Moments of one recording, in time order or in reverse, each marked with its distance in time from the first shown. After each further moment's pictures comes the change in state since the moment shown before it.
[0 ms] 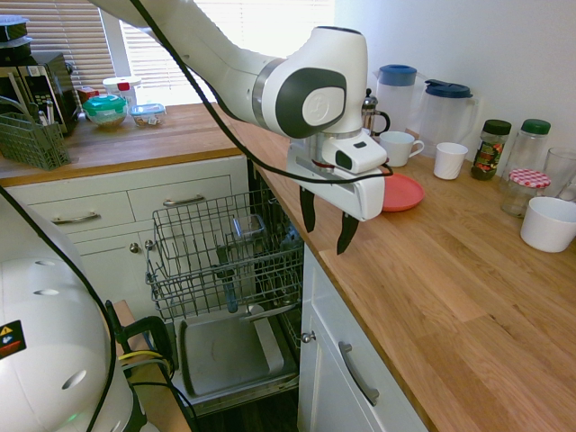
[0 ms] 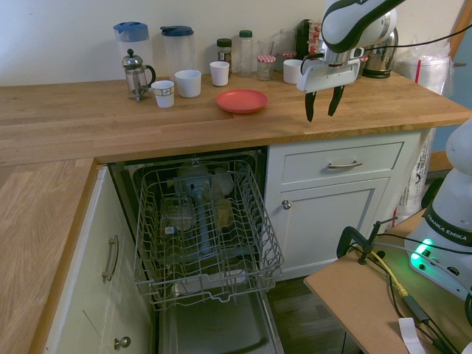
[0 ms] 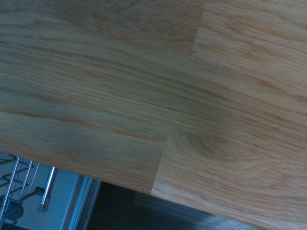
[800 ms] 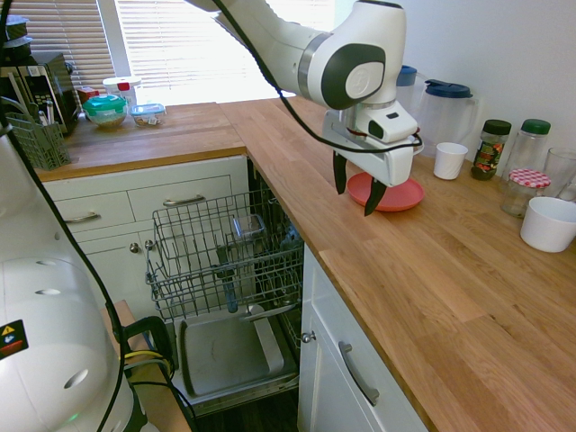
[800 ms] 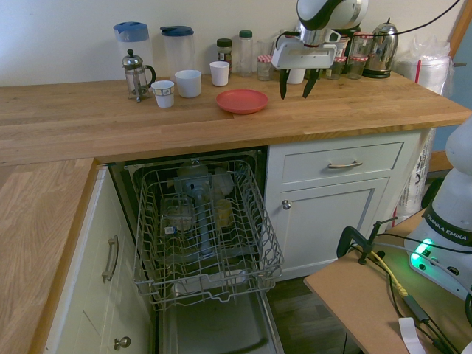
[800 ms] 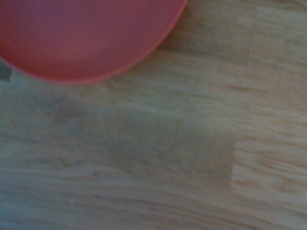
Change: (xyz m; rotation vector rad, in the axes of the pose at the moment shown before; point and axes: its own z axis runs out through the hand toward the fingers) arm 0.057 -0.081 -0.035 0.133 -0.012 0.122
